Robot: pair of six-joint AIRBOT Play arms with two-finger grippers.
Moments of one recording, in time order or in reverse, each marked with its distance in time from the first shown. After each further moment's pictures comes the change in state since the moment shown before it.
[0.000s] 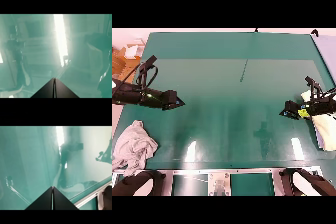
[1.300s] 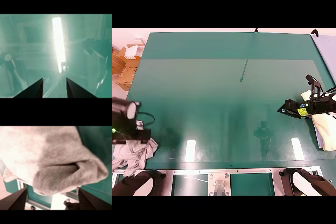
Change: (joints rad) left arm 0.025 -0.002 -0.345 1.008 -0.243 -0.325; right arm 0.000 -0.003 -0.005 0.000 -0.057 -0.030
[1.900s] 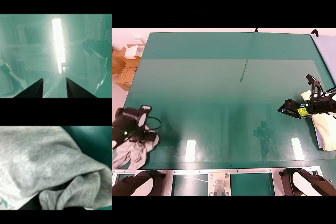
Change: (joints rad) left arm 0.000 -0.091 -0.077 0.066 0.293 0.067; right arm 0.000 0.000 0.000 0.000 -0.006 0.000
